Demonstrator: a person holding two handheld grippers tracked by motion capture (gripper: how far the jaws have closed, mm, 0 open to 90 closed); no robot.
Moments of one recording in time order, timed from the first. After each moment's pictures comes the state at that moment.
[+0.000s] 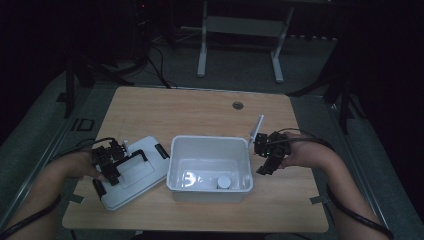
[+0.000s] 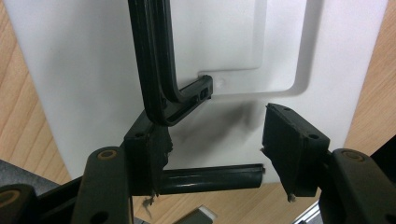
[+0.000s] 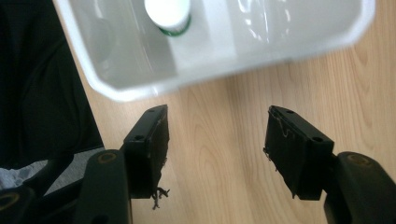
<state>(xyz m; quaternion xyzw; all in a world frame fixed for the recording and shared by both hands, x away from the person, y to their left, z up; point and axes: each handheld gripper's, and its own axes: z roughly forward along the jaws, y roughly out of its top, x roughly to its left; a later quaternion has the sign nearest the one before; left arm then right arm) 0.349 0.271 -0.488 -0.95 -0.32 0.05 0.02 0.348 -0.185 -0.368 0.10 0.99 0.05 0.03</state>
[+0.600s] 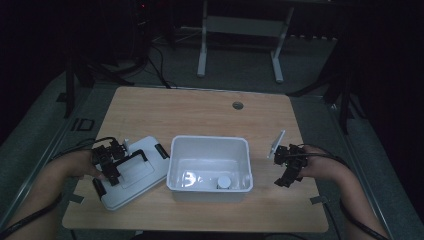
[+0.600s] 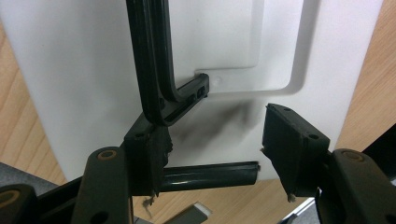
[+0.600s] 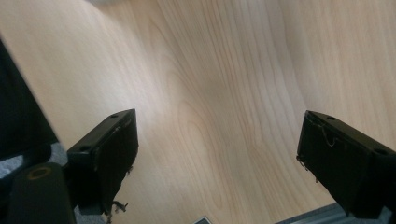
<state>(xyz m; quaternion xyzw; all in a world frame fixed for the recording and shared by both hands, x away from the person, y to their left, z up) 0.353 0.270 -0.488 -0.94 -0.33 0.07 0.03 0.354 -0.255 -0.431 0.16 0.99 0.04 0.04</state>
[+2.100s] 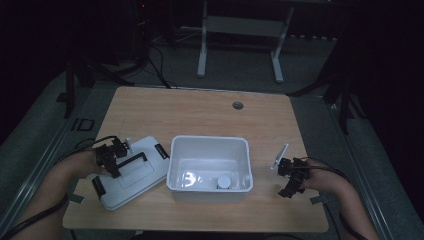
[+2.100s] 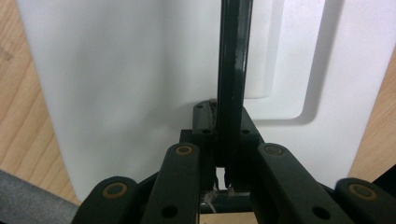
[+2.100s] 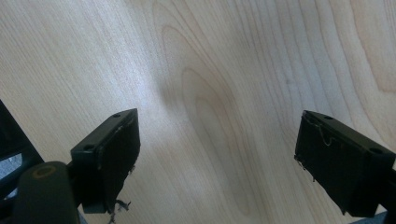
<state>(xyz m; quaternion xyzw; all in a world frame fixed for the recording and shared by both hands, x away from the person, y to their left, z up) 0.358 0.268 -0.491 -0.94 -0.34 0.04 0.02 0.345 -0.280 -0.480 0.20 0.98 0.02 0.02</state>
